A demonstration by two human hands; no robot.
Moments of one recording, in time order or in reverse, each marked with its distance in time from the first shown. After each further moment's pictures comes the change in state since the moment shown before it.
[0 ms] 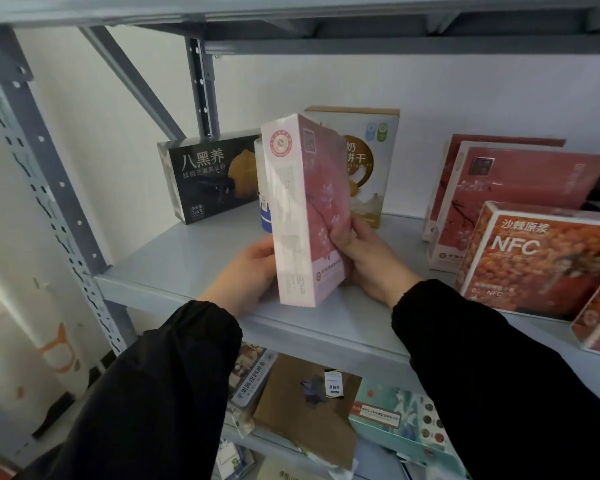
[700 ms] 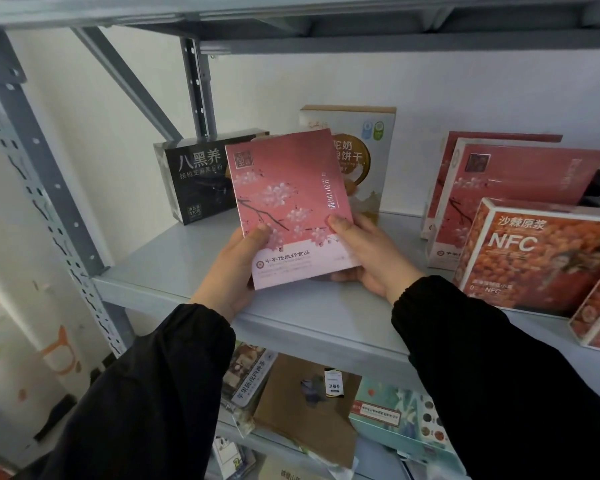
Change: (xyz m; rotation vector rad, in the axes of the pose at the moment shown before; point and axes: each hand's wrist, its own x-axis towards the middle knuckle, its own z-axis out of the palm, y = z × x) left_hand 0.018 -0.018 -0.015 -0.450 0.048 0.049; right_hand -0.004 -0.012 0.002 -0.007 0.147 0.072
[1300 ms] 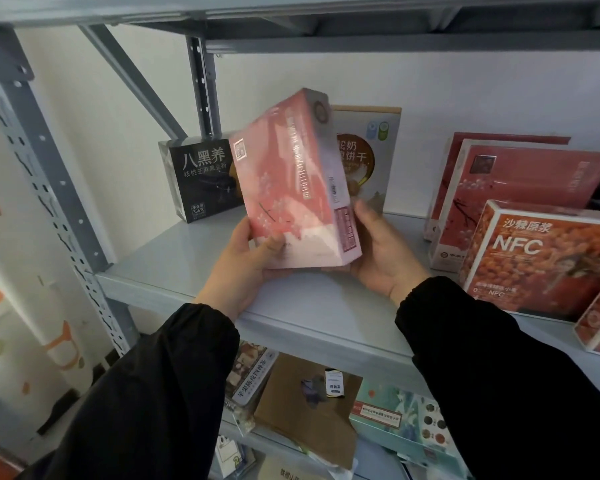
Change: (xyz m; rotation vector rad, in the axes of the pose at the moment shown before) left_hand 0.000 -0.004 0.001 0.091 -0.013 0.140; right_hand 0.001 -0.002 -0.001 0.385 -0.143 -0.044
